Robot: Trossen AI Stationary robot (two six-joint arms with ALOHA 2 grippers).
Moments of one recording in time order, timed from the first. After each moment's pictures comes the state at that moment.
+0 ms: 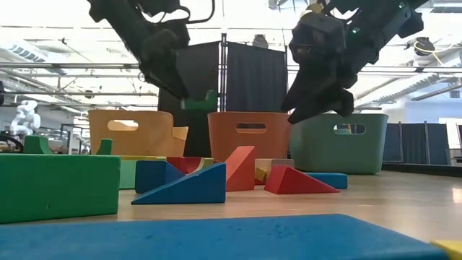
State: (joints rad) left arm 0.14 1.29 0.91 -0.46 -0.14 -0.13; right arm 0.21 1.49 0.79 -0.09 0.23 0.78
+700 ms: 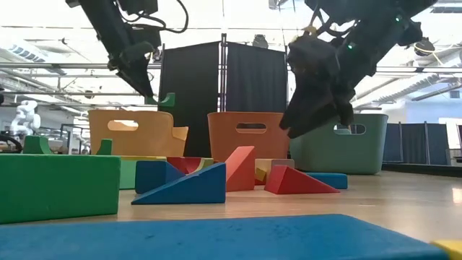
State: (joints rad) left arm 0.29 1.12 0.91 -0.76 -0.34 -0.20; right arm 0.22 1.57 0.79 -0.07 0.31 0.78
